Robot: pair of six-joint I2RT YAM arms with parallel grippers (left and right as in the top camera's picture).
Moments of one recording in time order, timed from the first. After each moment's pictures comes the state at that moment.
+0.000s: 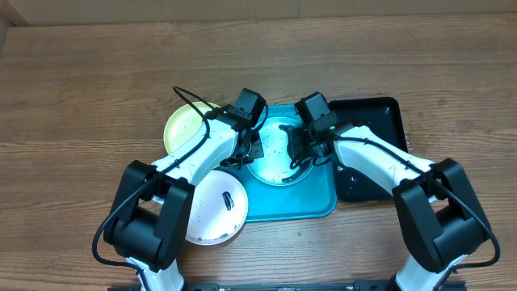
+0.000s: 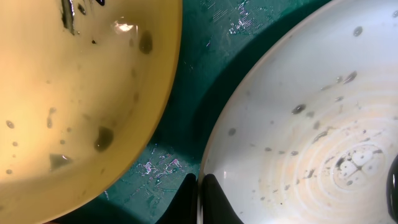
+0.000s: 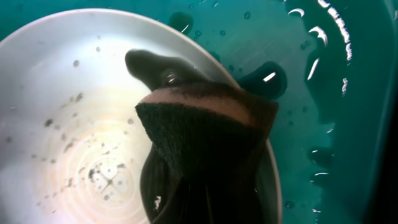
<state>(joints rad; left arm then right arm) -0.45 1.89 1.23 -0.75 -0.02 -0.67 0.49 1.87 1.13 -0.46 -0.08 0.37</state>
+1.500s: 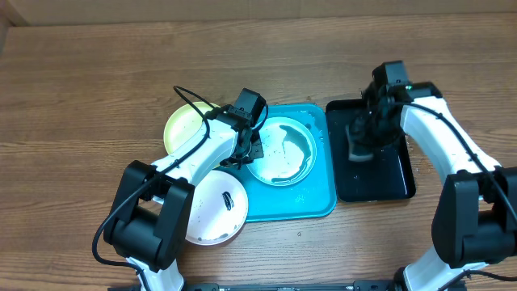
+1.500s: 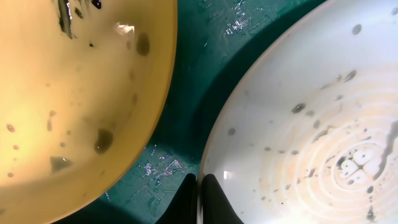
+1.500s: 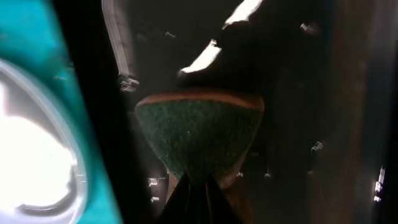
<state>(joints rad) -0.45 1.89 1.23 -0.75 -0.02 -0.65 0.11 1.81 1.29 -0.91 -0.13 0.21</state>
